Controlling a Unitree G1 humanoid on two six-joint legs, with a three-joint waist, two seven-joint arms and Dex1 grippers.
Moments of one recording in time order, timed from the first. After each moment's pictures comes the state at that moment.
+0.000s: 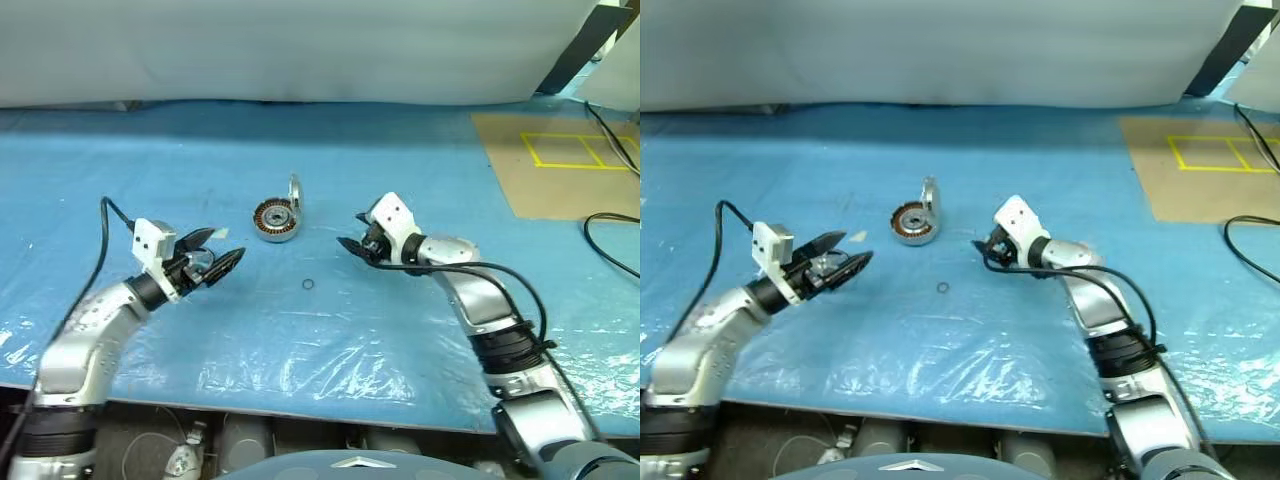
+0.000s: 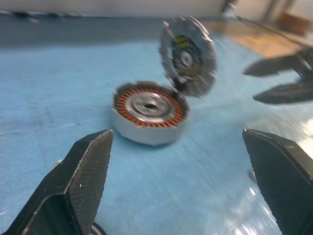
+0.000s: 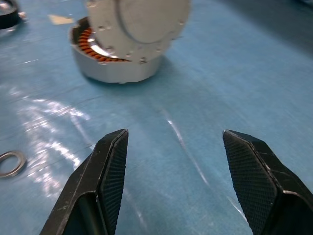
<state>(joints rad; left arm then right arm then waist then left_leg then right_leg) -0.06 0.61 0.18 -0.18 -0.62 0.39 -0.79 -0.48 -0.44 0.21 -0.05 0.04 0.51 0.78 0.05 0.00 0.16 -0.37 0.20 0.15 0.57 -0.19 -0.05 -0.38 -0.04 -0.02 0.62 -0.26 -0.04</state>
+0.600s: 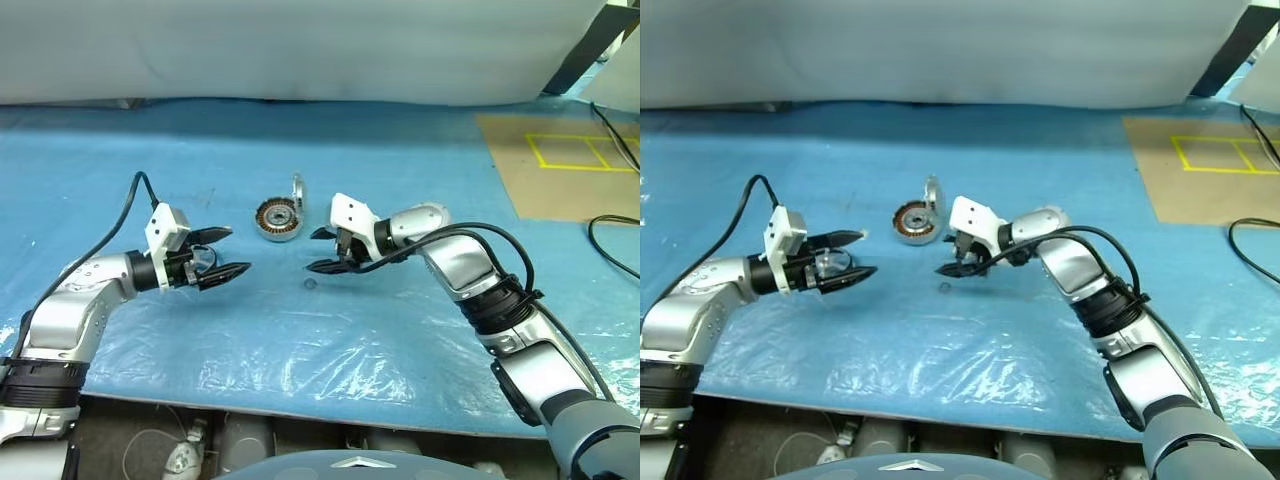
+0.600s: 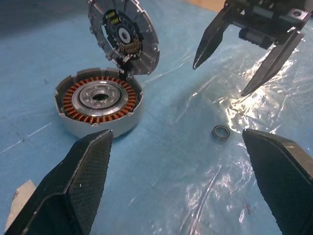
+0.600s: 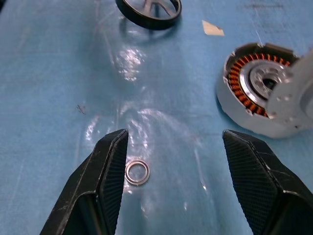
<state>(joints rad) -0.24 0.70 0.09 -0.04 -0.52 0.37 -1.07 -0.71 -0.47 0.42 0.00 0.07 0.59 1.05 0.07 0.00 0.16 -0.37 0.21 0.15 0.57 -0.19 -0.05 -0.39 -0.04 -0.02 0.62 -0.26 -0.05</state>
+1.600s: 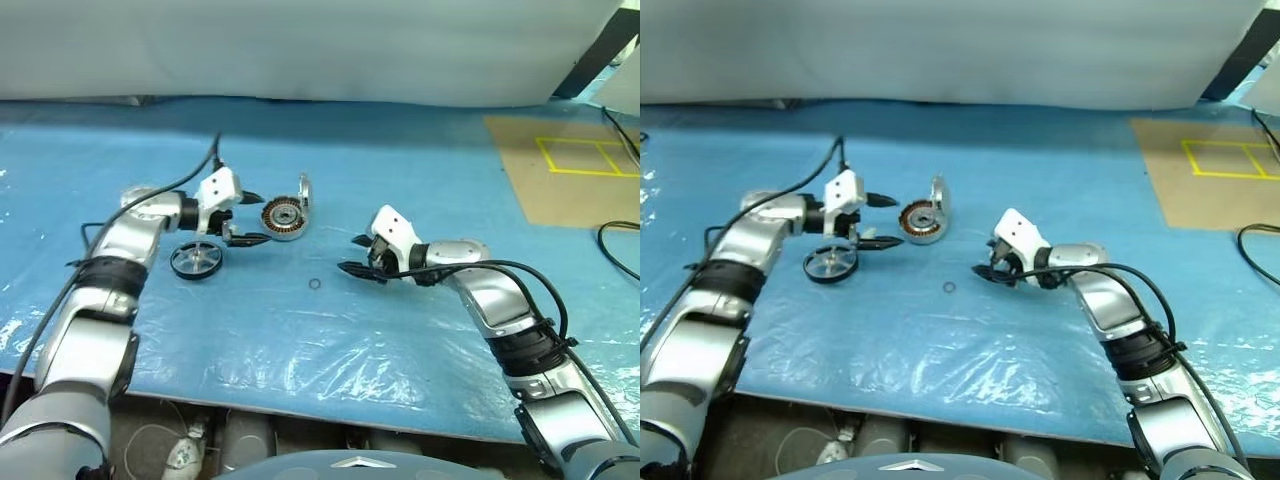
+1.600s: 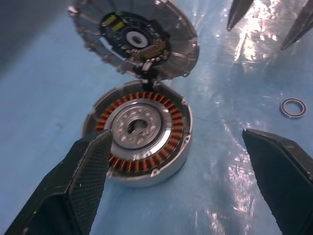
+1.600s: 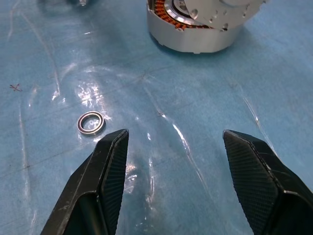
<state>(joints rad) -0.86 0.57 -0.20 0.76 -0.12 -0.15 -1.31 -0.44 -0.51 0.24 -0.14 0.12 0.67 0.84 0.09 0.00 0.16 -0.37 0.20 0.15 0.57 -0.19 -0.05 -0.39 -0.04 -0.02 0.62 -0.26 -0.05</state>
